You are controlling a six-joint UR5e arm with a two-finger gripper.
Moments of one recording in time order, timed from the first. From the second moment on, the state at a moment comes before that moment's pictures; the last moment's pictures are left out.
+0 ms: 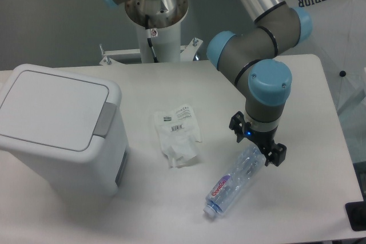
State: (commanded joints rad) arm 2.59 -2.05 -1.47 -1.07 1.59 1.41
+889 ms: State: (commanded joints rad) arm 2.59 -2.05 -1.48 -1.06 1.57 1.31
